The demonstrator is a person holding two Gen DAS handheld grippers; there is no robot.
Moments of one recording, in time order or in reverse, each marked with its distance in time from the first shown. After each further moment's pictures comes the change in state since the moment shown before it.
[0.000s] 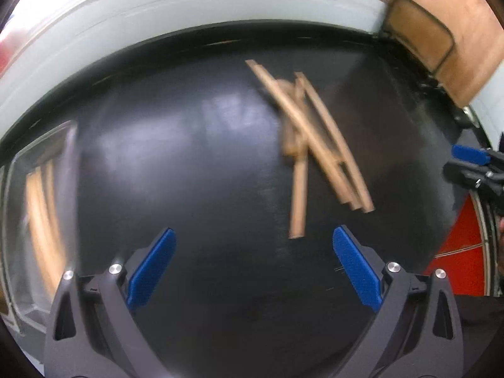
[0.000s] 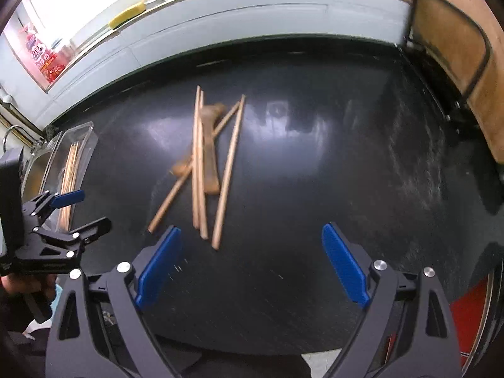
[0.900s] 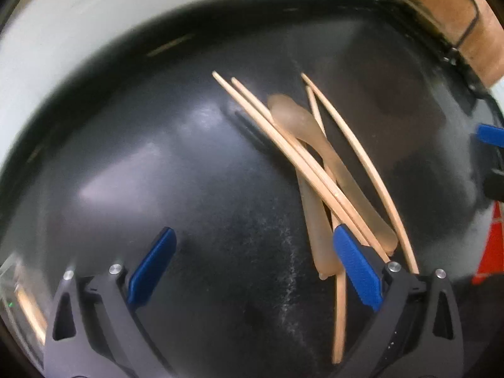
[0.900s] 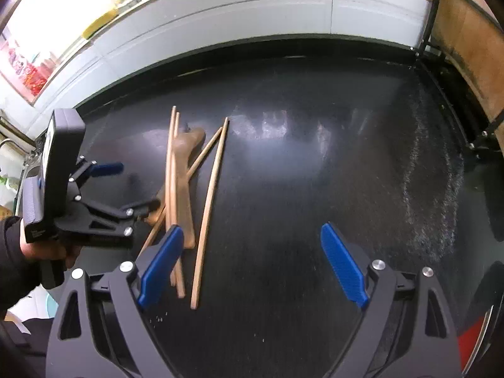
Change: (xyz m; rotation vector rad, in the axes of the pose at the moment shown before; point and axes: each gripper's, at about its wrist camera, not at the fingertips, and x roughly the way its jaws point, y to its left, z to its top) left arm 0.117 -0.011 0.105 0.209 0.136 -0.025; right arm 0.067 -0.016 0.081 0.025 0.049 -0.009
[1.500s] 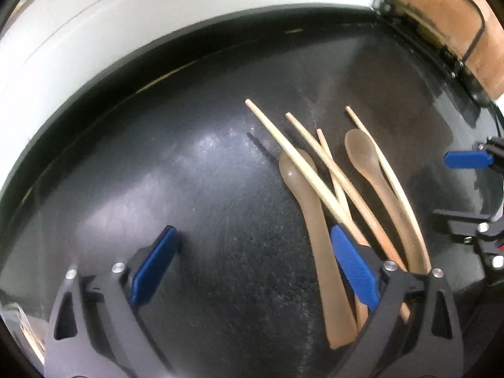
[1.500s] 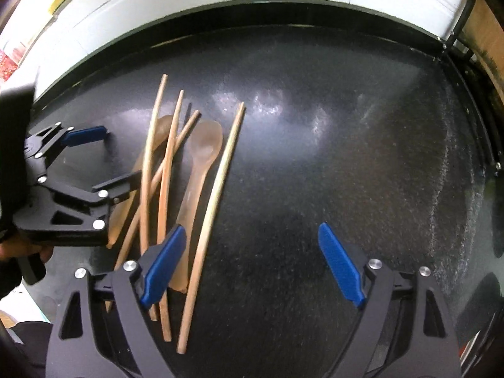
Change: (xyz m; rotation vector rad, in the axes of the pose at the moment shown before) left arm 0.012 0.005 0.031 0.009 -0.103 0.041; right arm 0.067 0.009 0.027 -0.035 0.118 -0.068
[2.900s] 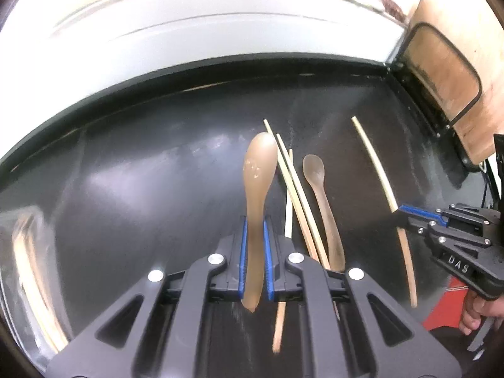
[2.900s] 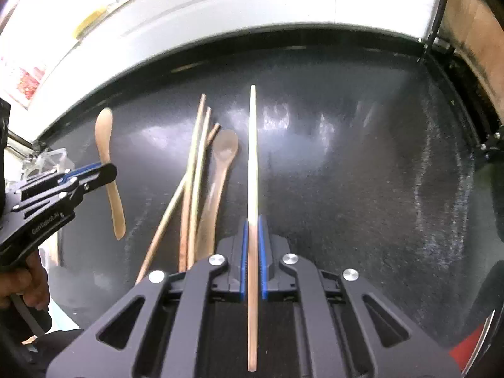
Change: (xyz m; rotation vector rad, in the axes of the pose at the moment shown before) left arm -0.102 -0.013 -0.028 -0.280 -0.049 0.004; right arm -0.067 -0.008 -0.026 0.038 -0.107 0.097
